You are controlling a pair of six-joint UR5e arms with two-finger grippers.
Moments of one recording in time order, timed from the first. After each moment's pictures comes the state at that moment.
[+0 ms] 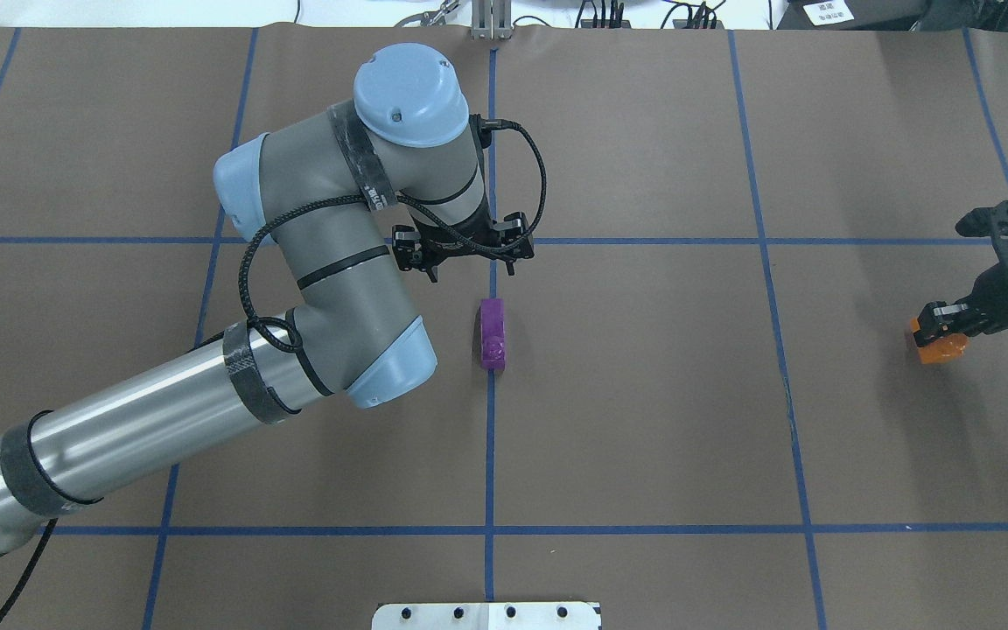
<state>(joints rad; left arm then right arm) -0.65 -2.42 -1.53 -1.59 -2.06 -1.18 0.98 -1.55 1.70 -1.18 2.27 0.75</state>
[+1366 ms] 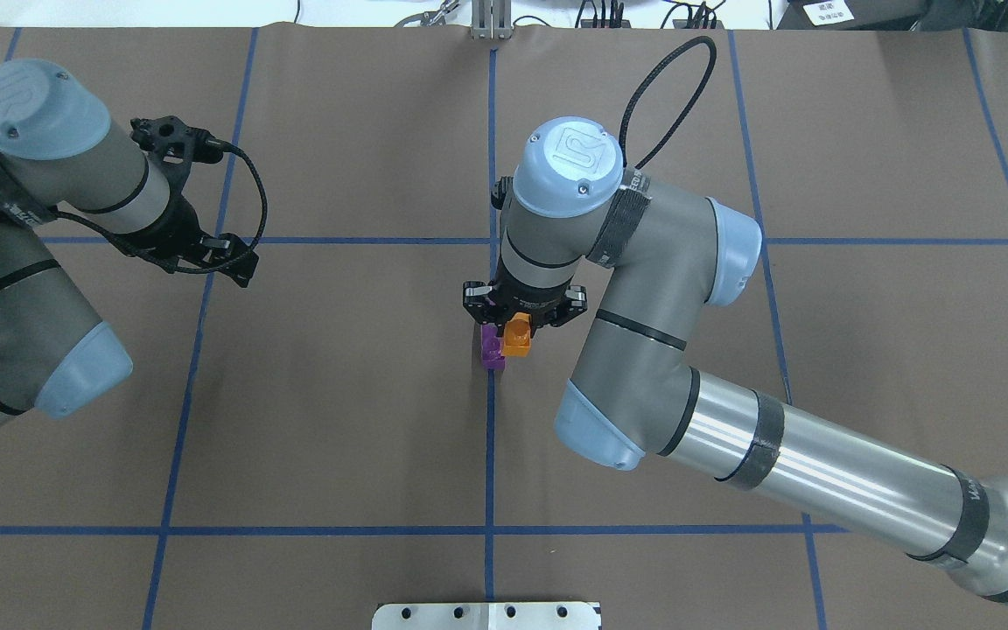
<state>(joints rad) -0.83 -1.93 -1.81 -1.60 -2.09 -0.73 0.54 -0.78 1.56 -1.58 2.03 1.19</state>
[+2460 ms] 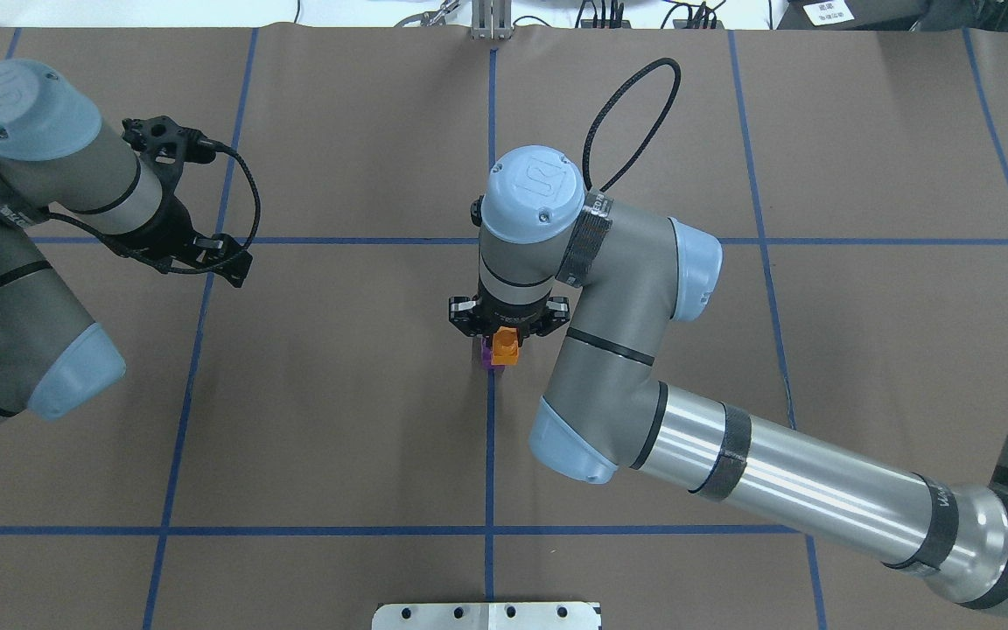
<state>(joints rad) -0.83 -1.93 -1.81 -1.60 -2.09 -0.74 0.52 -0.75 1.51 -1.57 1.99 1.18</state>
